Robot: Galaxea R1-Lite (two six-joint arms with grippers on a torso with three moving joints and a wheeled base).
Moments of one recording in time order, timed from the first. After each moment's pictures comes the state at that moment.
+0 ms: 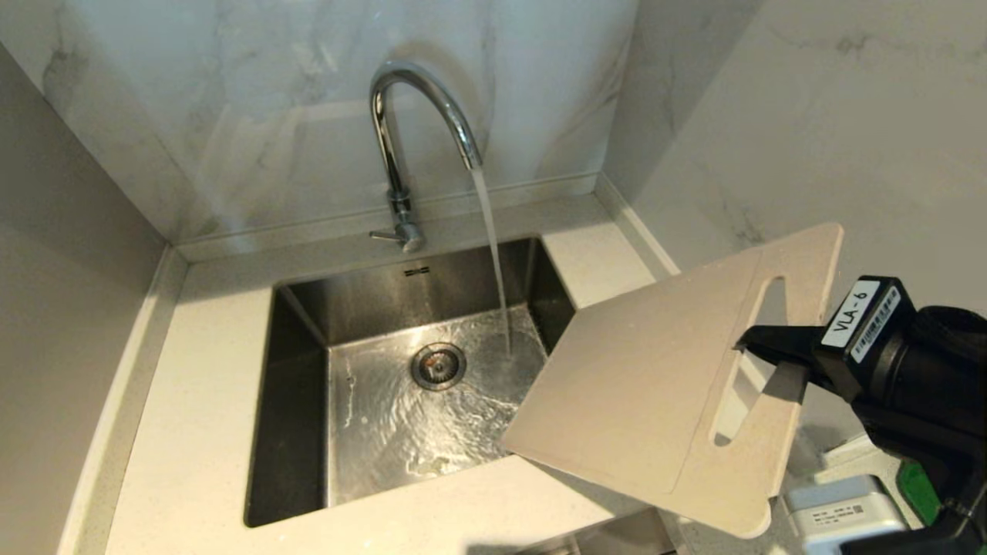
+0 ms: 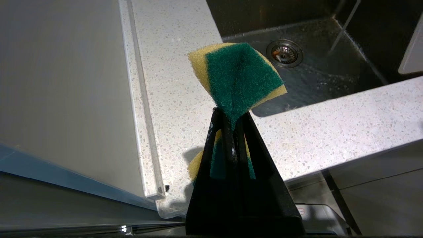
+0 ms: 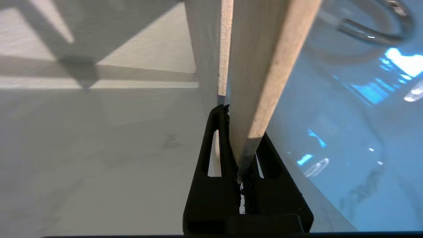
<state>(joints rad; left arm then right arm) 0.00 0.00 -0.02 0.04 0.00 -0.04 0.47 1.11 -0.90 0.10 -0.11 -2.20</state>
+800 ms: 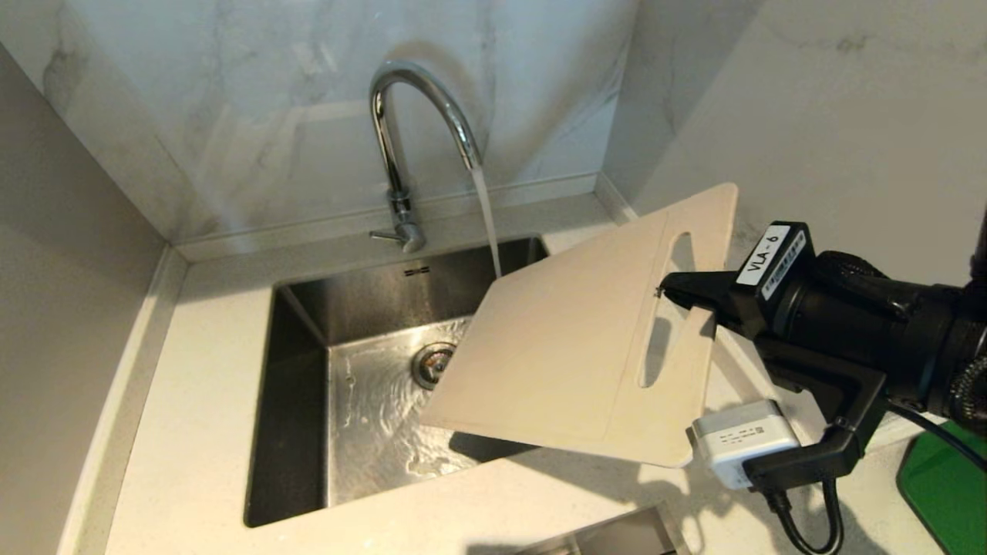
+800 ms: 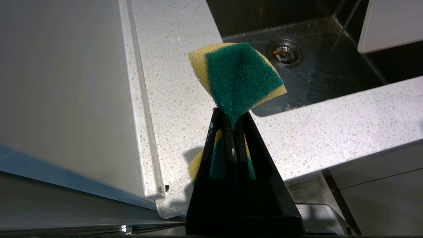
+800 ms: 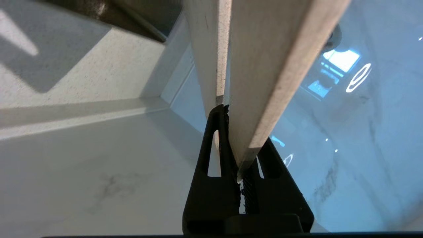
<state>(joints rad) 0.00 0.00 -0.02 0.04 0.00 -0.04 0.47 1.26 -0.91 -0.17 0.06 -2.20</state>
